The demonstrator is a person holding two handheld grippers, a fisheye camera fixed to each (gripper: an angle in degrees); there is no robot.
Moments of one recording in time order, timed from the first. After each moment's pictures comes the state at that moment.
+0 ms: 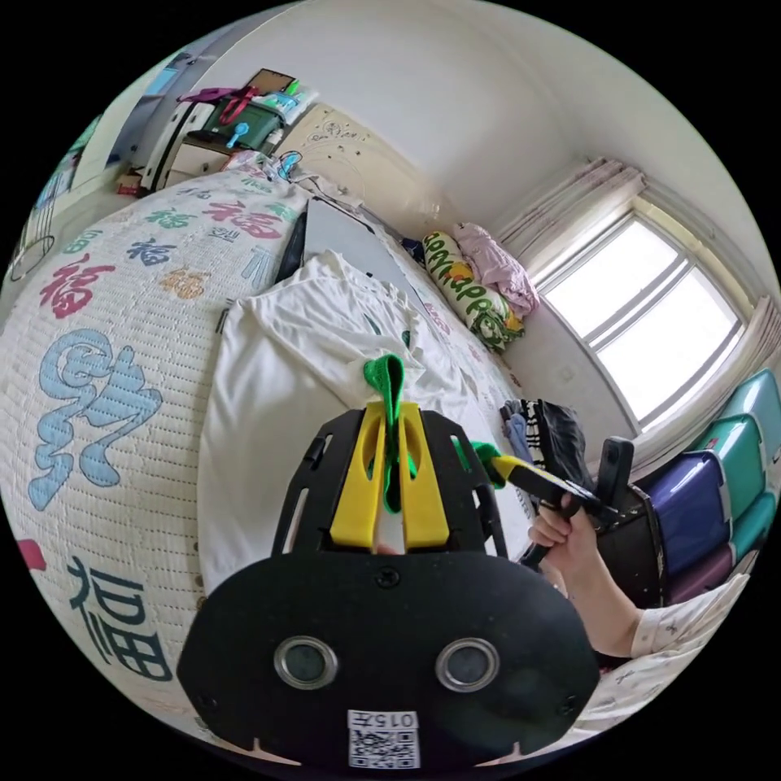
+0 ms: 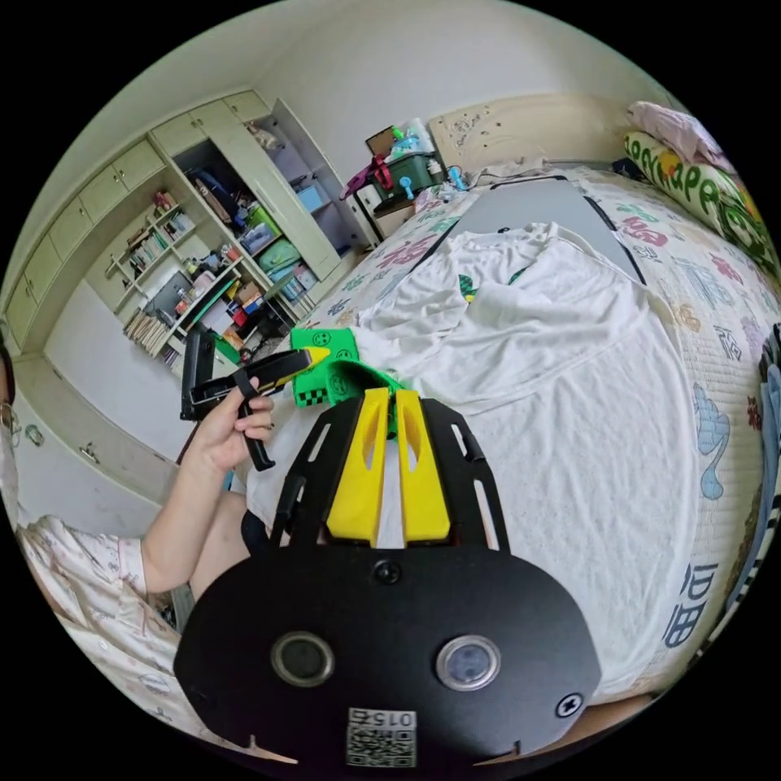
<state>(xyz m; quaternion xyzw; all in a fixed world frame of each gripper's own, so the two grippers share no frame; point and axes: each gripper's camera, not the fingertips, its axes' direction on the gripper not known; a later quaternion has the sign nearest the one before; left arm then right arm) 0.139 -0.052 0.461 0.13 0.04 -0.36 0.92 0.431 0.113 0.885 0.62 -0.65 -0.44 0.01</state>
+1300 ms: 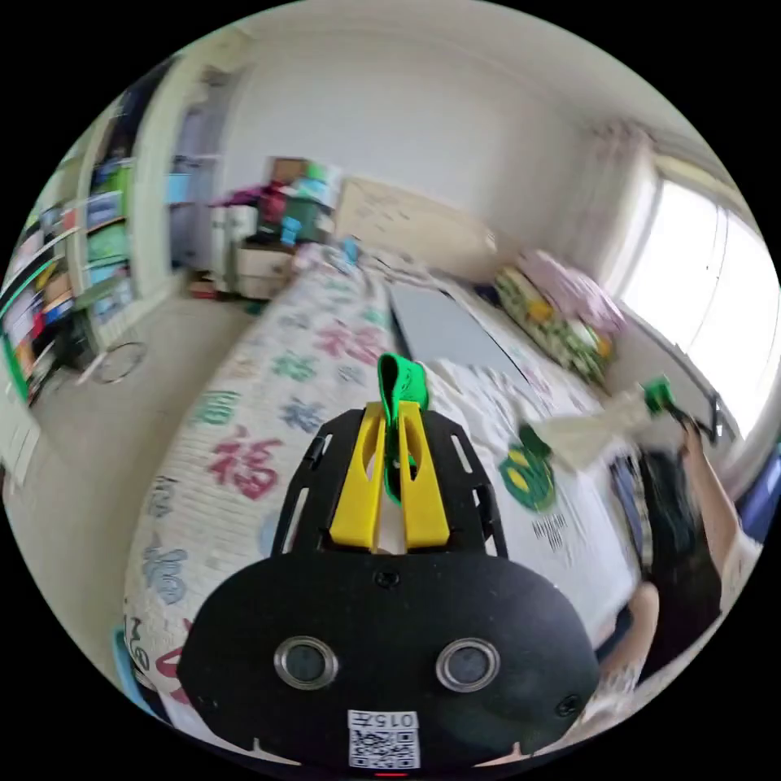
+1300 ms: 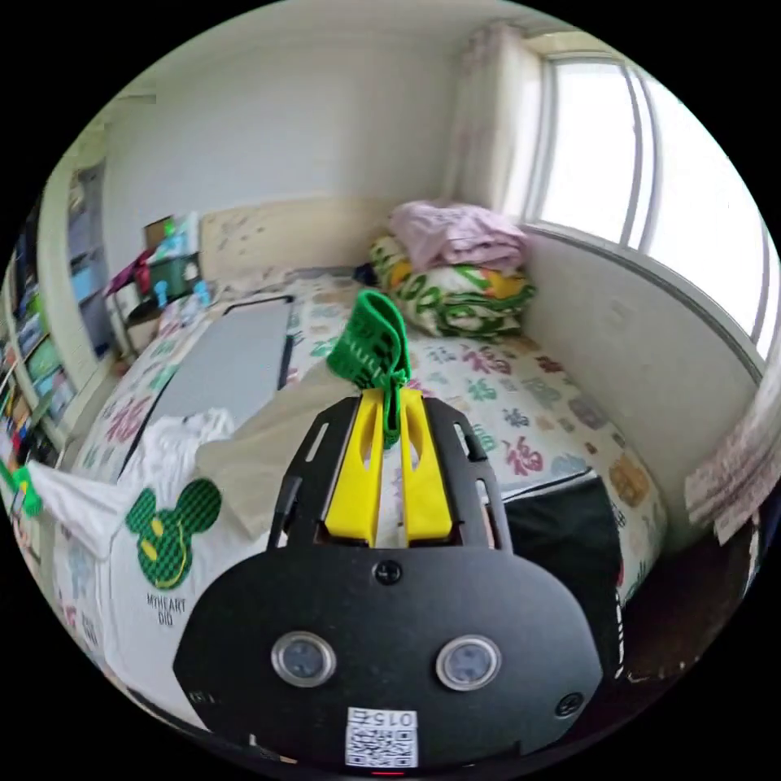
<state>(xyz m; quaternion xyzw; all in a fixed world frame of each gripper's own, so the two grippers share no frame) 0.046 -0.111 0.174 0.21 -0.29 -0.38 0.86 0.764 0.099 0.816 0.66 -0.71 -0.01 0.26</state>
